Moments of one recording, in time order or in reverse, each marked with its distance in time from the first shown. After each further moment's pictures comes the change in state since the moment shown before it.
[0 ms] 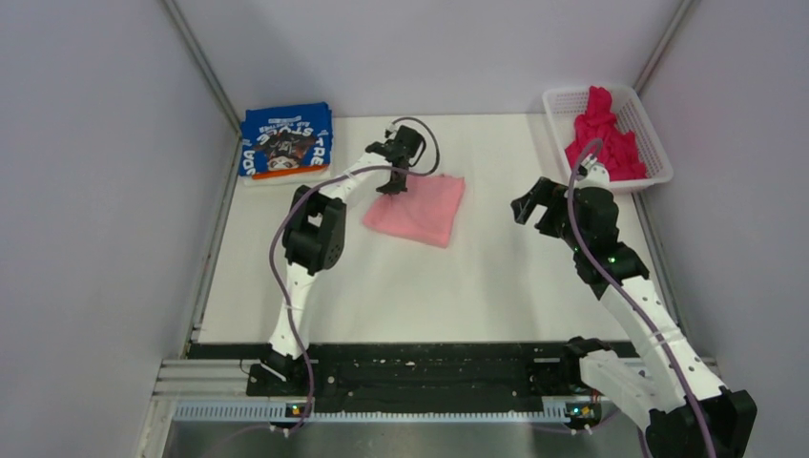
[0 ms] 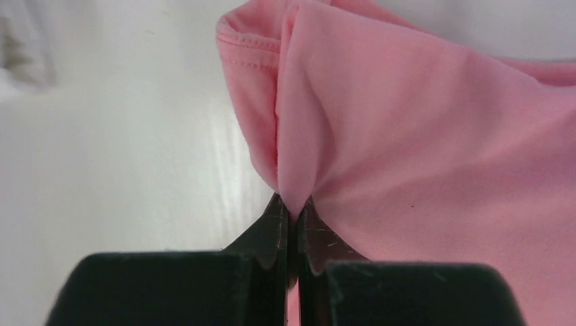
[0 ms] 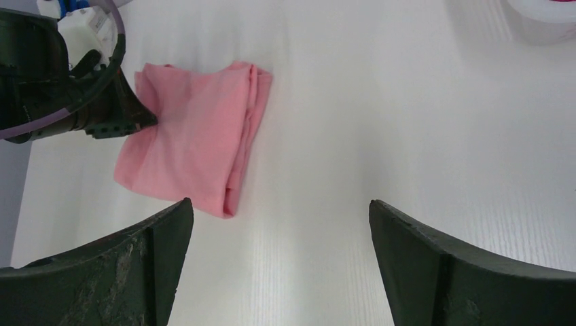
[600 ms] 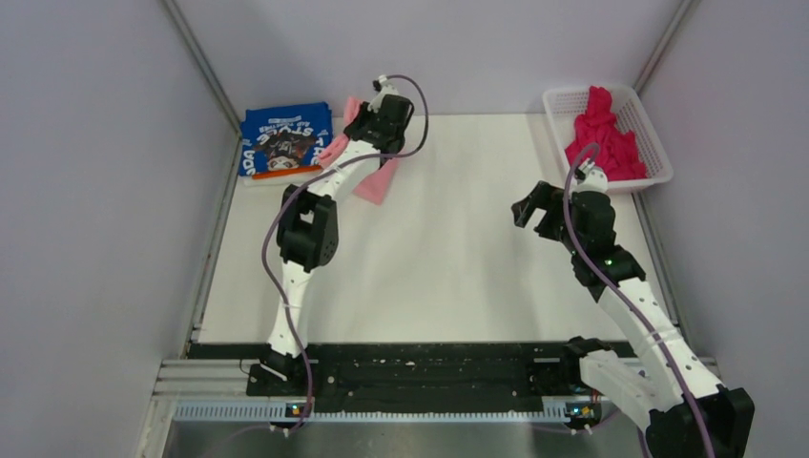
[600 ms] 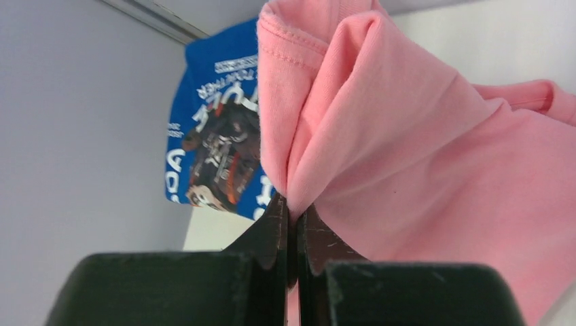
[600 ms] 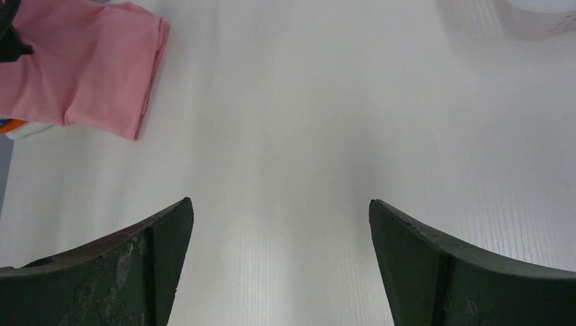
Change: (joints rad) left arm 0.056 0.000 0.103 0.372 -0.616 0.515; right arm 0.000 -0.003 -0.045 0.034 0.024 -0.014
